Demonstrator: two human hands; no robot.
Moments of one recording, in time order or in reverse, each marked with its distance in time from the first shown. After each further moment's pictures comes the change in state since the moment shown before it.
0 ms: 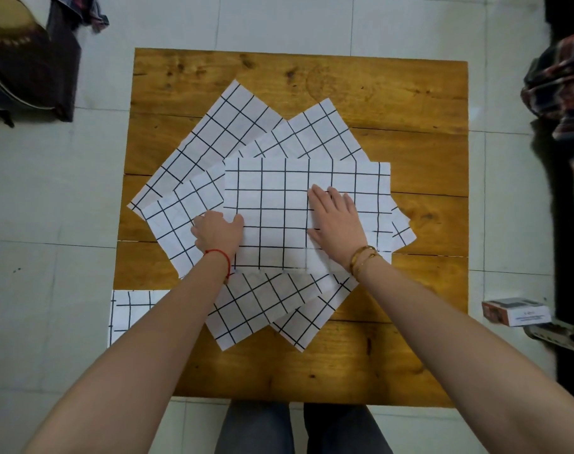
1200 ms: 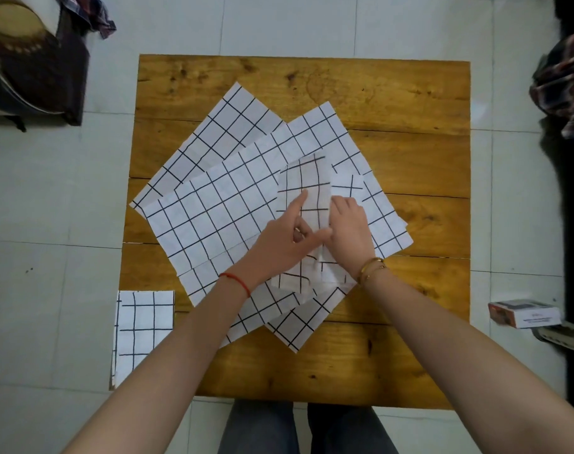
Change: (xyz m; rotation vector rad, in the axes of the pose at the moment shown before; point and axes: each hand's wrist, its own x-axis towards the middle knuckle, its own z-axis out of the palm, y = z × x) left_hand -0.088 0.052 -0.004 -0.178 -0.603 0.665; right_hand -0.015 0.007 -0.003 0.192 0.403 0.007
